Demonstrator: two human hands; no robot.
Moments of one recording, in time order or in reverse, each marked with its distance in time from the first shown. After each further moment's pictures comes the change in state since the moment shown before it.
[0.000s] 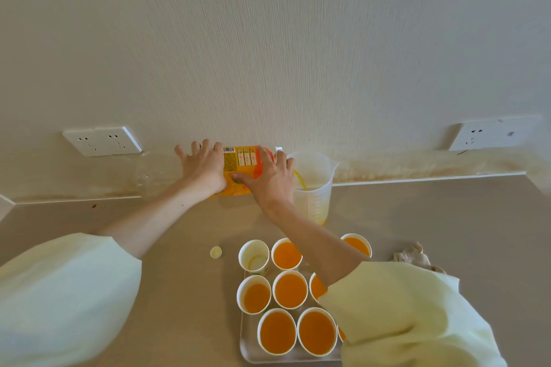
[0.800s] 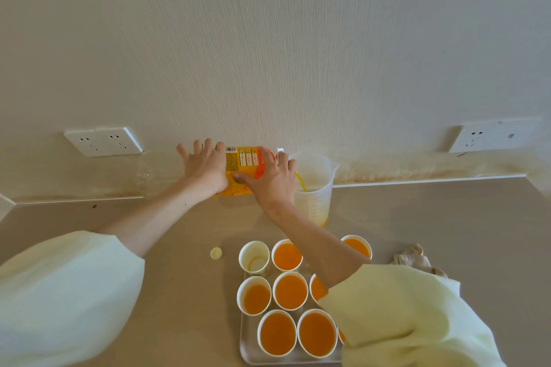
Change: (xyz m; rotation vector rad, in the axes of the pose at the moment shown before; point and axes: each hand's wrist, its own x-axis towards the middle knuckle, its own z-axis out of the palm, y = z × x) left_hand 0.002 0.002 -0.001 0.022 0.012 -0.002; right_hand 0.000 0.000 -0.002 0.029 0.024 0.002
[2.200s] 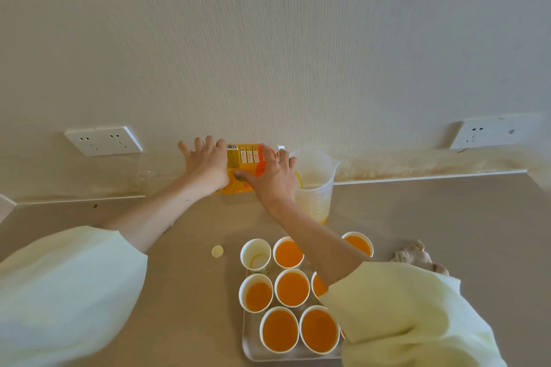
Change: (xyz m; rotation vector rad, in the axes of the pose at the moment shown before) left_hand 0.000 0.001 -0.004 0.005 -0.002 0.014; right_hand 0.001 0.001 0.004 -0.005 0.014 0.012
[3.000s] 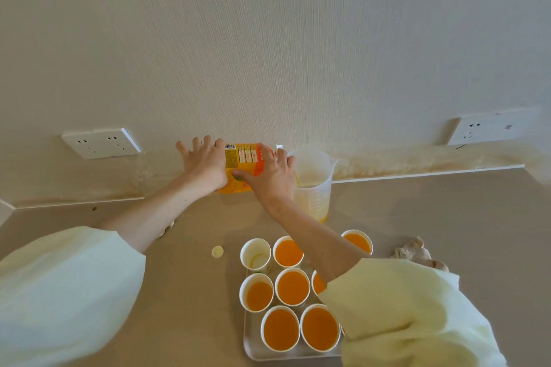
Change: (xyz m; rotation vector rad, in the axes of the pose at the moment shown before) left_hand 0.002 0.000 0.001 0.019 0.013 -0.003; right_hand 0.000 0.000 -0.002 0.015 -0.003 -0.002
